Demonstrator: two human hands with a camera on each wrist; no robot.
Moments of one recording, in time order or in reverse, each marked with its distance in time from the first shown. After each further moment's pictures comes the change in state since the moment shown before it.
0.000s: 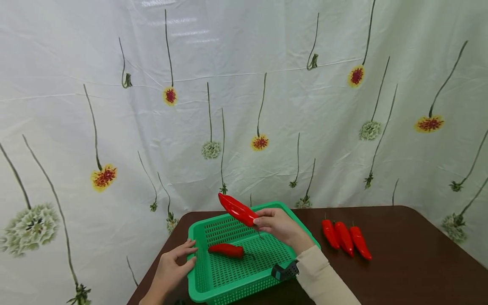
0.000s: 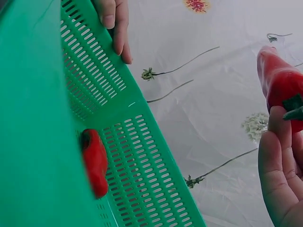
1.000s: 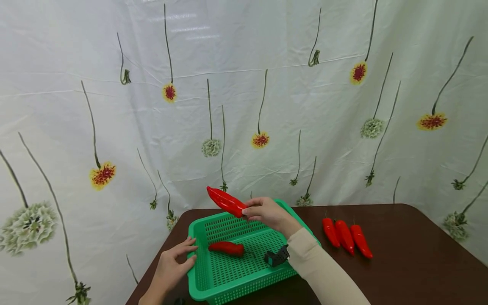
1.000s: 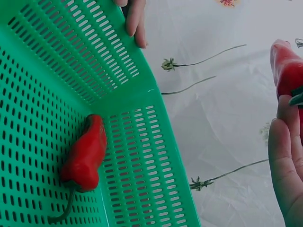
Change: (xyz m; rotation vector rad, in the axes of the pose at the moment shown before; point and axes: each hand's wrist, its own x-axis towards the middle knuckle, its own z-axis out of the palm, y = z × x) left_hand -0.001 0.000 0.000 -0.010 -0.012 0.008; right_hand 0.035 -0.018 0.014 -0.076 -0.027 0.062
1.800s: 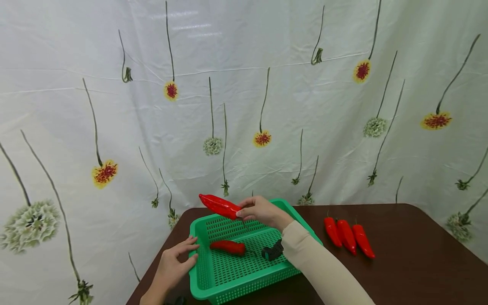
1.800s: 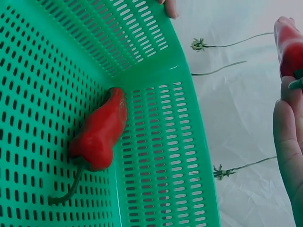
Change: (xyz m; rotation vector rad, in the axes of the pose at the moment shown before) left_hand -0.002 -0.002 0.001 0.017 0.026 0.032; right_hand 0.024 0.006 0.005 -0.101 -0.073 0.051
